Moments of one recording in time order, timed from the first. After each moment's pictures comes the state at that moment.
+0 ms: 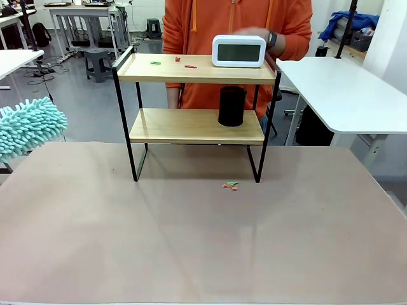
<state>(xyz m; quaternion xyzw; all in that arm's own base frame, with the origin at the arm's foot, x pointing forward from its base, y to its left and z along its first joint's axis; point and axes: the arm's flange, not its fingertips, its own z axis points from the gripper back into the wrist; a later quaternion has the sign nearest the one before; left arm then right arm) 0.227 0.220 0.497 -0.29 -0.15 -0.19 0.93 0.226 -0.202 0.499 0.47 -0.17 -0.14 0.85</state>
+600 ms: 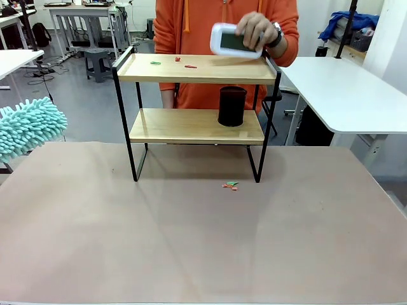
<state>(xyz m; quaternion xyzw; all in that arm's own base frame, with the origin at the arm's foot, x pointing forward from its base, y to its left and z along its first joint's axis) 0.227 0.220 0.497 -0.29 -0.15 -0.19 0.93 0.226 -0.202 0.499 0.47 -0.17 -0.14 0.85</state>
